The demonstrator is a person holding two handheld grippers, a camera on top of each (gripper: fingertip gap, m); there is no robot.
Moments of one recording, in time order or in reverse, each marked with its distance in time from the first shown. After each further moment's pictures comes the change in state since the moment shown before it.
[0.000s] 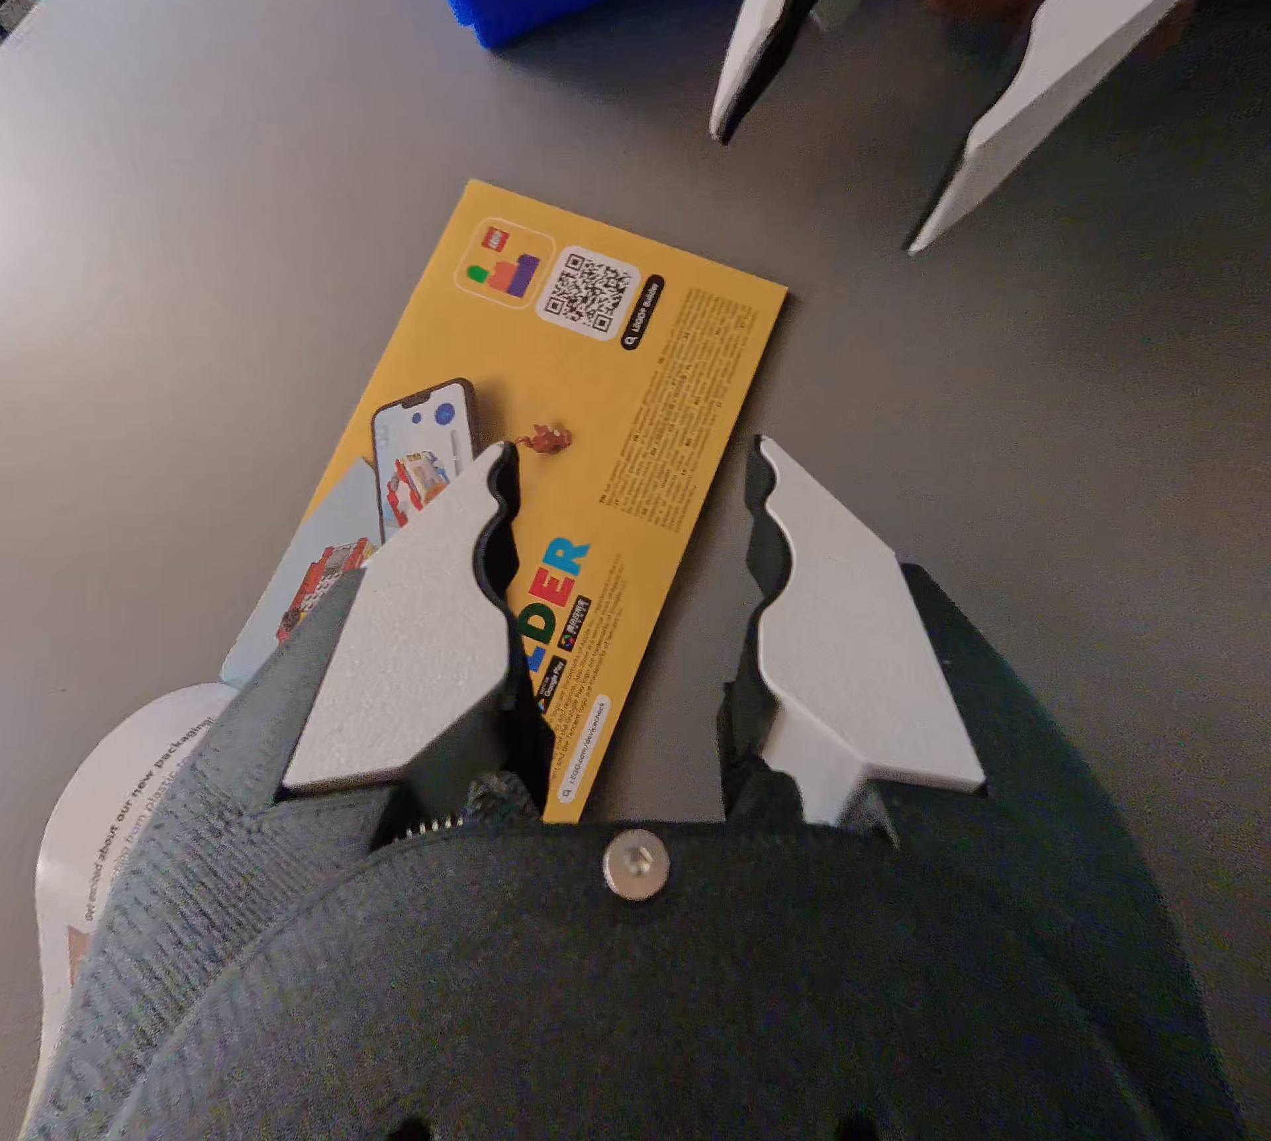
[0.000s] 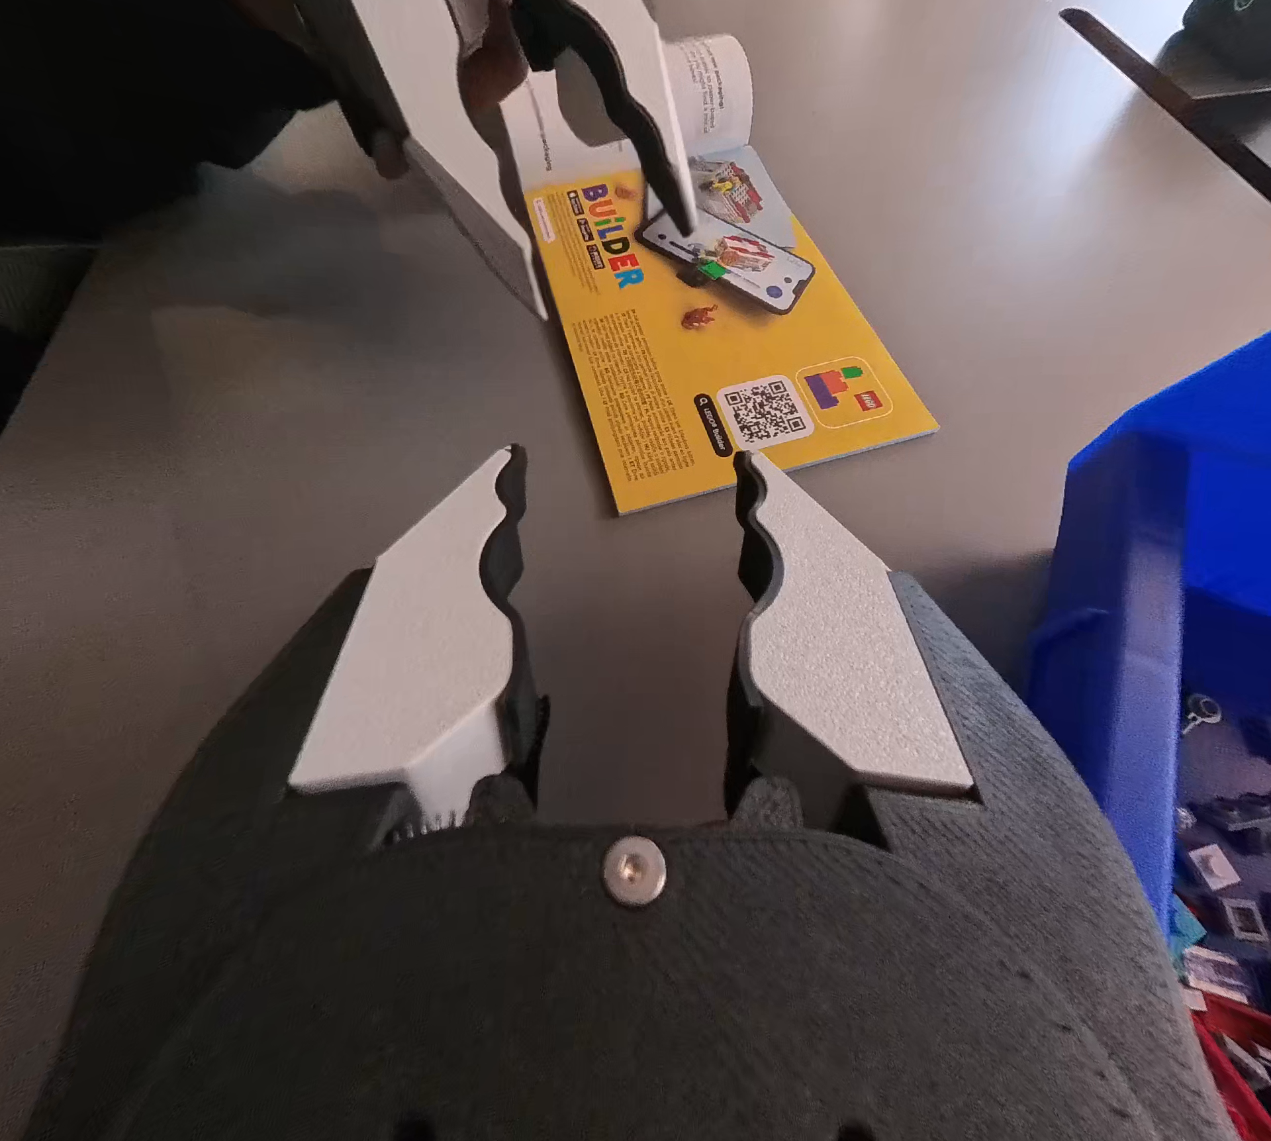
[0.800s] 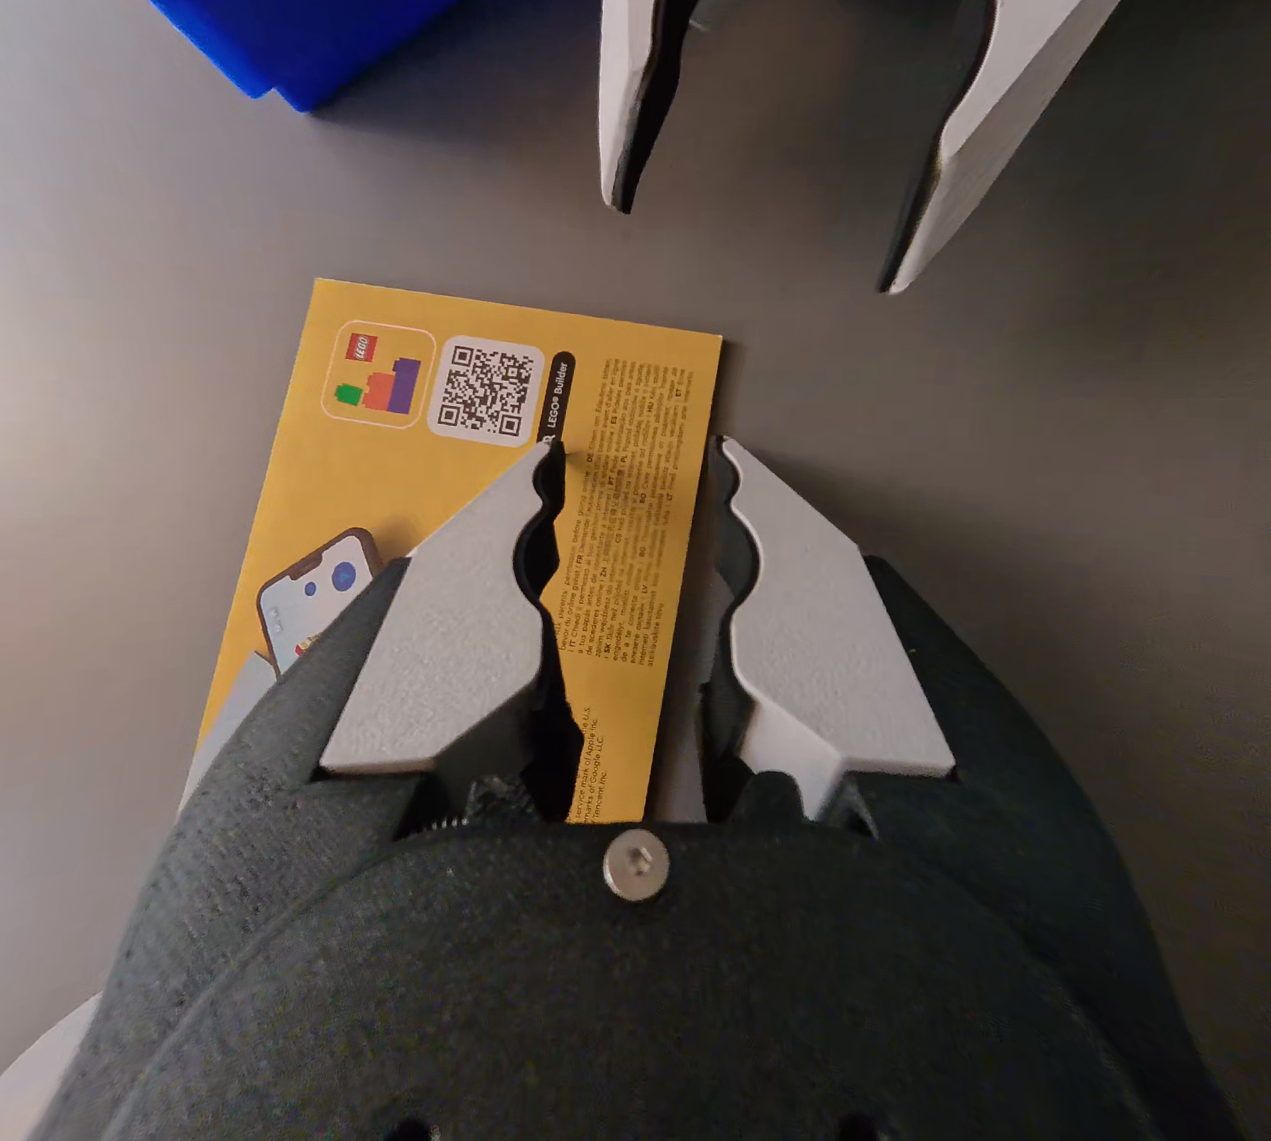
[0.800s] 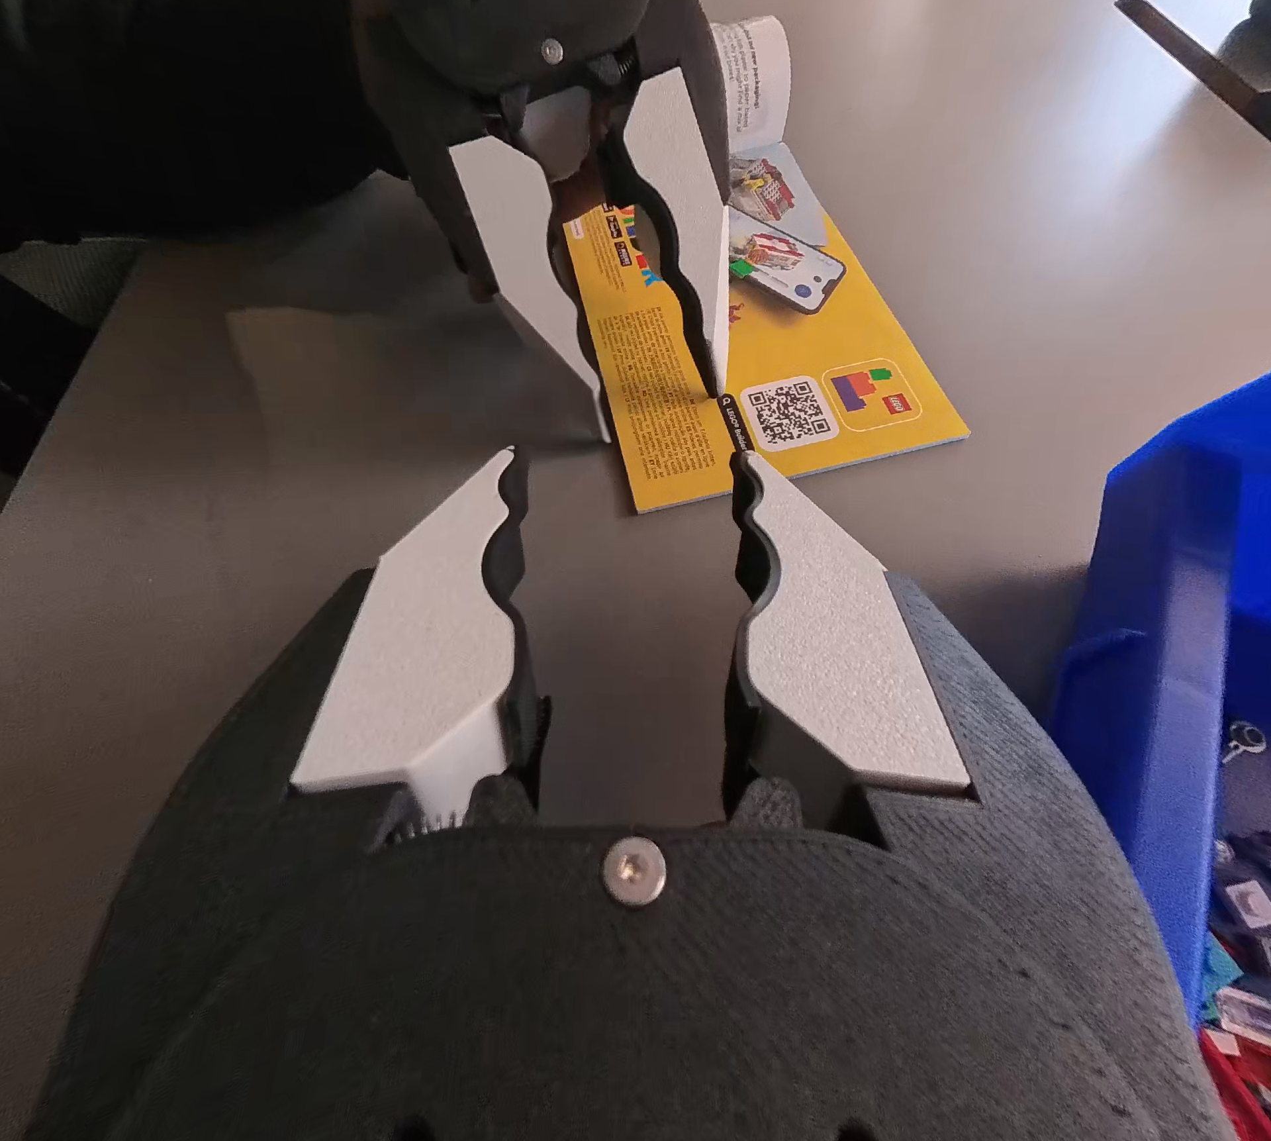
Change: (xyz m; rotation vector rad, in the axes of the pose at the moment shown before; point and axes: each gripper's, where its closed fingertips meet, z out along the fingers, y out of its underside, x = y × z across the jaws) left arm 0.023 -0.008 0.046 -0.025 0.128 0.169; right arm -0.006 0.001 0.000 -0.004 -0.053 0.000
